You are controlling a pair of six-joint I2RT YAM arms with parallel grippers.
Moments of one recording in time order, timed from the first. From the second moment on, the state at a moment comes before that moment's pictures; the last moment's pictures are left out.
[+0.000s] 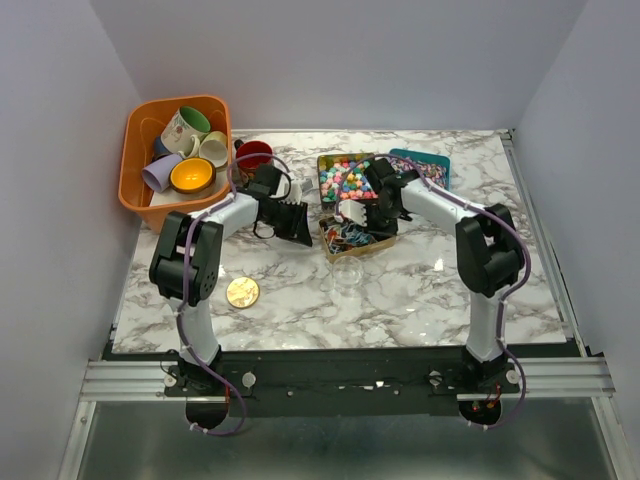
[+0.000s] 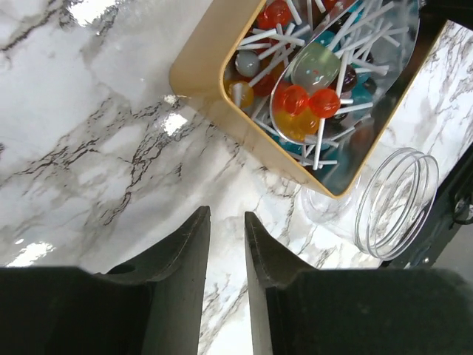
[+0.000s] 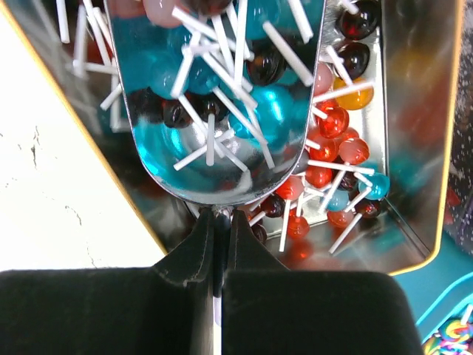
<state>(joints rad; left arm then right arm) -0.32 1.90 1.24 -0.43 0.66 -0.07 0.49 2.02 1.53 -0.86 -0.22 -1.10</state>
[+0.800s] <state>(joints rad) -0.30 1.84 1.34 -0.60 0.60 0.08 0.37 1.84 1.42 -0.80 -0.49 -1.08</state>
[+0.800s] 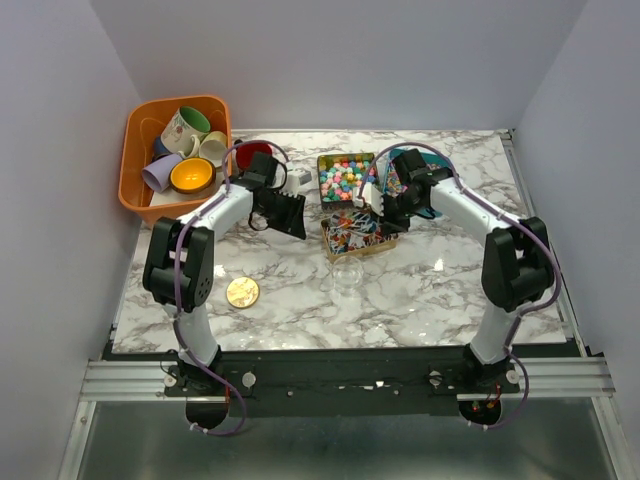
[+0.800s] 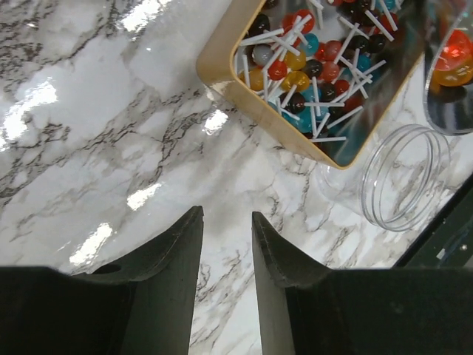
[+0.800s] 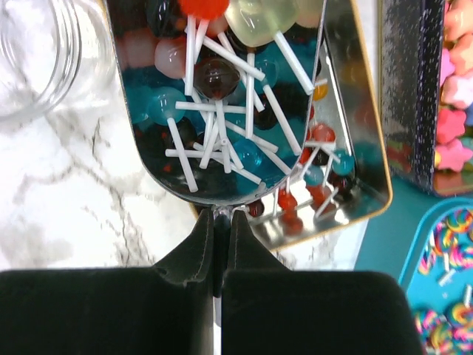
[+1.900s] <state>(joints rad) -0.29 1.56 1.23 -0.56 0.28 0.04 0.68 1.64 1.41 -1.20 0.11 -1.09</state>
